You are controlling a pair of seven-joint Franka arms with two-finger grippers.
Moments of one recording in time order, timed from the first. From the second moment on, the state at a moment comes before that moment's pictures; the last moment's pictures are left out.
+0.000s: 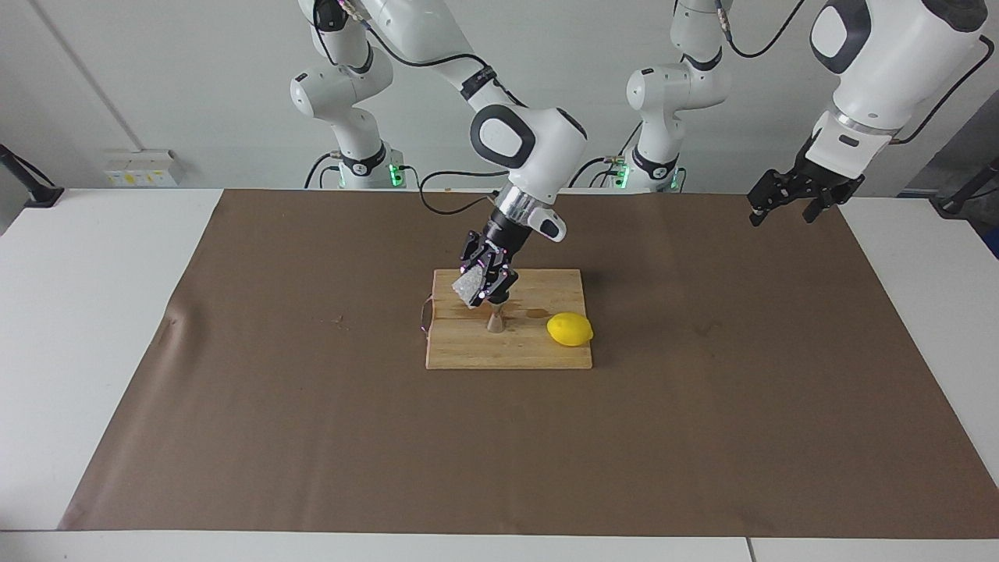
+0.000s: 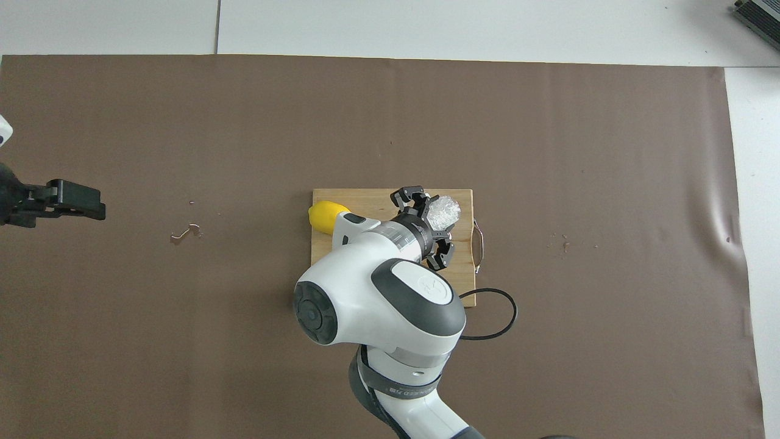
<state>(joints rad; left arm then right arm) 0.08 -0.07 -0.12 -1.70 -0.04 1.61 -0.08 0.69 0.31 0.05 -1.75 -0.79 1.90 -0.93</state>
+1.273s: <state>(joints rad) 0.08 -0.07 -0.12 -1.70 -0.04 1.61 0.01 0.62 0.29 0.05 -1.71 -0.59 1.97 -0.87</state>
